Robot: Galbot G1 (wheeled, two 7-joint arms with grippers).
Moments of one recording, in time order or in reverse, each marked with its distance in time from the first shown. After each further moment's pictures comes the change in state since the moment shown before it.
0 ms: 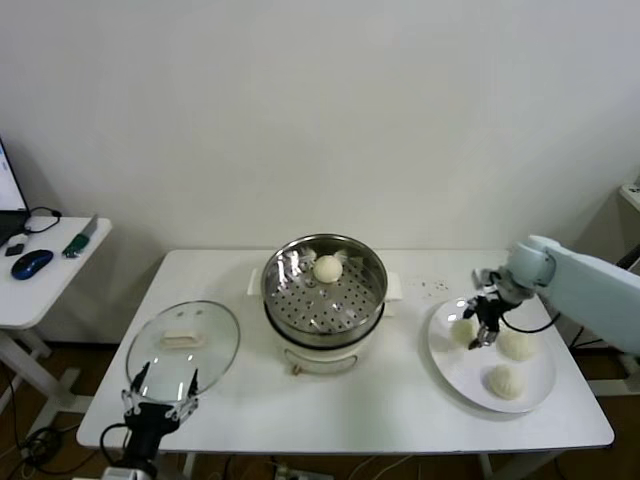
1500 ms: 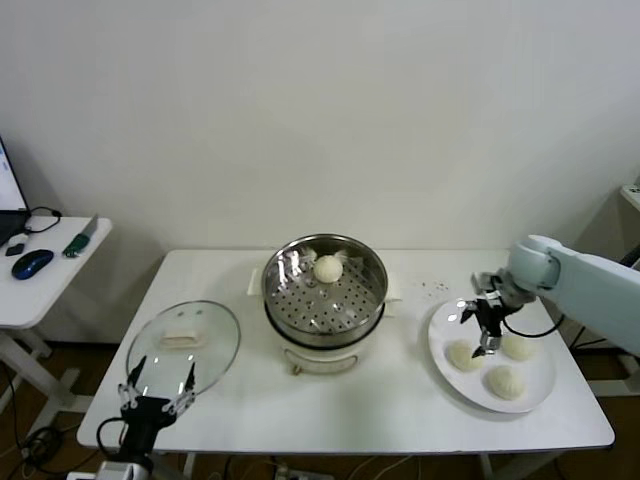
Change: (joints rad) left arm -0.019 0.017 -0.017 -0.002 -0.009 0.005 -0.004; right arm -0.153 -0.076 0.068 0.119 -0.112 -0.029 0.028
